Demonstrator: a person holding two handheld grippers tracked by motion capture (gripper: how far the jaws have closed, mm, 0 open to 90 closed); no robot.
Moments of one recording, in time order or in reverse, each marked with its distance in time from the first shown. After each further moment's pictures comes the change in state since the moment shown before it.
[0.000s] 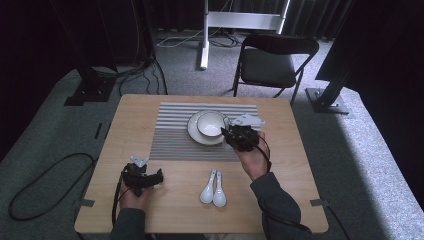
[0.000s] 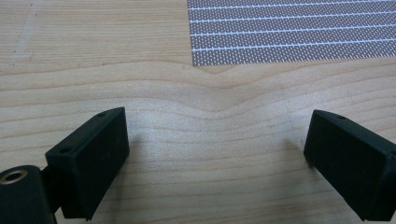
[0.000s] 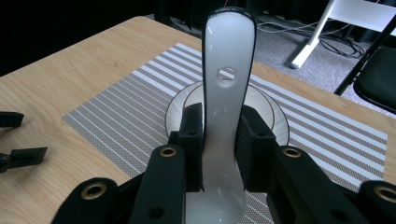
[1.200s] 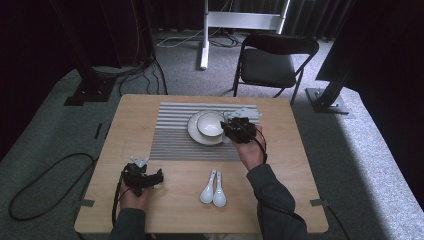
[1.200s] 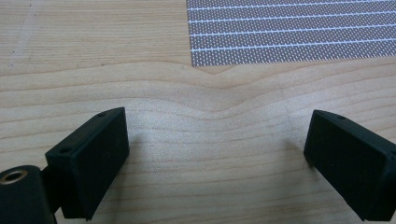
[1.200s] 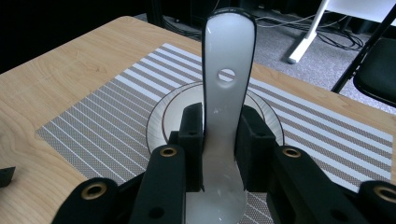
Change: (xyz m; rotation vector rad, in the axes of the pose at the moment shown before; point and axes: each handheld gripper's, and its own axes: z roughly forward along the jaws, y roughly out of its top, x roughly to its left) left arm 0.000 0.000 0.000 -0.001 -0.002 0.003; right arm -0.019 0.004 0.032 0.011 -0.011 0.038
